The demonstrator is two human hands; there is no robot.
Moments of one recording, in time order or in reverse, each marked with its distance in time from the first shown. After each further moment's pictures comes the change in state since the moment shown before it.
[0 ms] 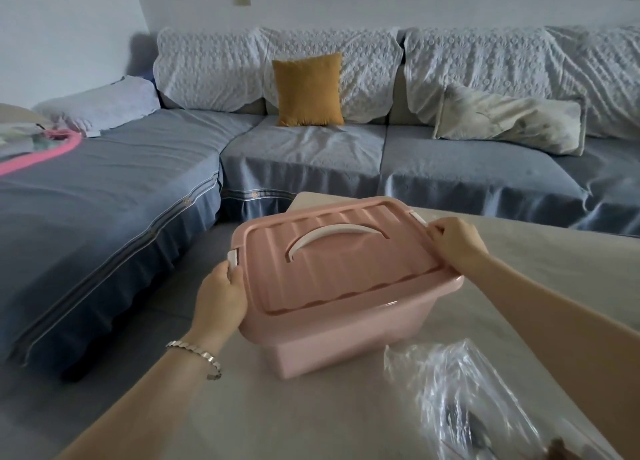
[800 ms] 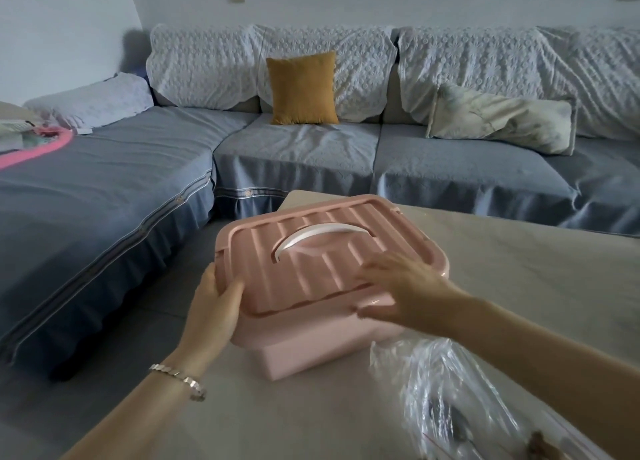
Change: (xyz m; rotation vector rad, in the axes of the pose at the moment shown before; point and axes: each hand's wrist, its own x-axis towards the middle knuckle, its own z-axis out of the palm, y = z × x) left_hand -0.027 0.000 0.006 -0.287 -0.101 0.022; right_hand -0.103 -0.045 -0.022 -0.326 -0.331 -0.783
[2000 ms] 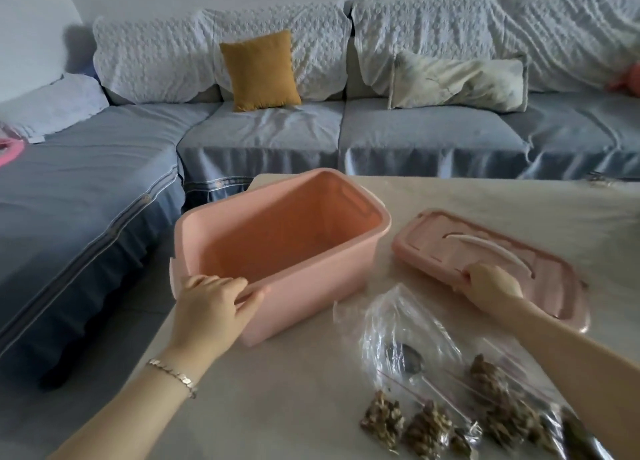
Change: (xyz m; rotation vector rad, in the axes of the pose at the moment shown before) left_hand -0.046 0.004 0.026 0.859 0.009 0.943; right_hand -0.133 0.160 0.090 0.025 -0.058 0.941
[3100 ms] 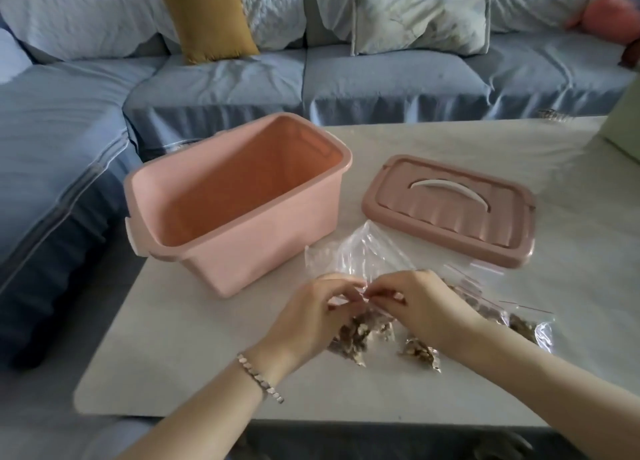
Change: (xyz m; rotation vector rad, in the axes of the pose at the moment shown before) left_hand -0.033 0.143 0.011 -1.010 -0.534 -0.115; right_hand -0.185 -0.075 -0.032 0.497 -0.124 -0.453
